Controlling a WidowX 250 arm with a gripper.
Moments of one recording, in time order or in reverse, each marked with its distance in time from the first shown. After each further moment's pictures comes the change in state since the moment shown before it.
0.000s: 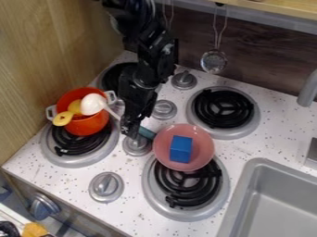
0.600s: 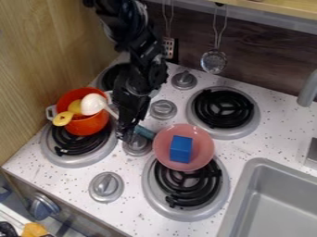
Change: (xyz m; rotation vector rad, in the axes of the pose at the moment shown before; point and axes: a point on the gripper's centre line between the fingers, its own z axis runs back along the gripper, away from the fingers) arm 0.010 0.004 -0.016 -0.006 -0.015 0.039
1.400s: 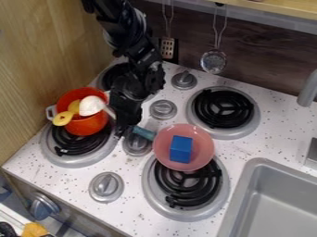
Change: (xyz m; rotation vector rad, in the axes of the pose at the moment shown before) arm 0.003 0.004 -0.008 0.012 -0.029 0.013
